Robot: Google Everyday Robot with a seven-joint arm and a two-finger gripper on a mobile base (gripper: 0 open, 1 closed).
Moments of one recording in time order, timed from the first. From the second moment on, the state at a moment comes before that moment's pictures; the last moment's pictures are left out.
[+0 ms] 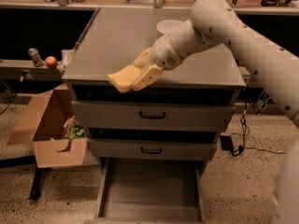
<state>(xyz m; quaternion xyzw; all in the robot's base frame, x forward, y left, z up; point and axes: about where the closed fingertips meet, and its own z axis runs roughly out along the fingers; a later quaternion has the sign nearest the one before) 0.643 0.018 0.852 -0.66 0.62 0.25 0.34</state>
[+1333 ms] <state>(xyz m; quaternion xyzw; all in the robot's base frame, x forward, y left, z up) 0.546 -0.014 0.786 -0.66 0.66 0.20 0.30</state>
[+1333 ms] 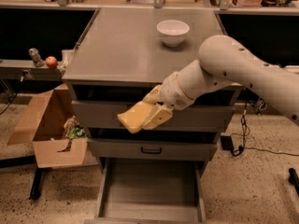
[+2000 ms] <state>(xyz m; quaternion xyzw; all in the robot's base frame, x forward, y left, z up) 0.536 -0.064 0.682 -0.59 0.73 0.16 0.29</state>
